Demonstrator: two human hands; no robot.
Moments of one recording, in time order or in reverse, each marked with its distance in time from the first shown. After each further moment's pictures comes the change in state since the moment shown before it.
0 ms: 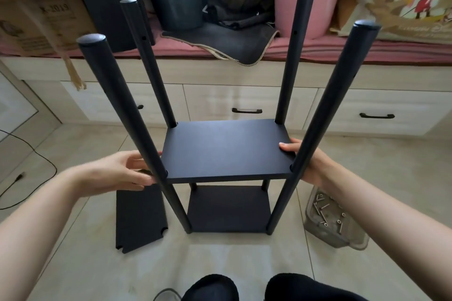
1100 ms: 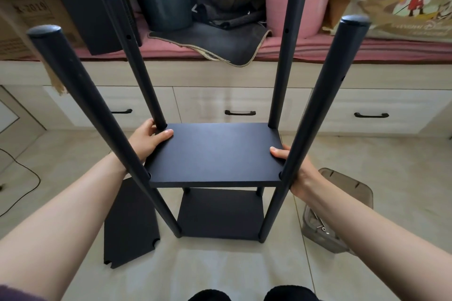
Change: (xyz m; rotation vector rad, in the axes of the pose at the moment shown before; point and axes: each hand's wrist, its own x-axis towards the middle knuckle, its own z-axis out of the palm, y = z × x) left_hand 0.119 0.033 0.016 -0.182 0.488 0.222; right_hand -0.001 0.013 0.027 0.168 0.232 -0.073
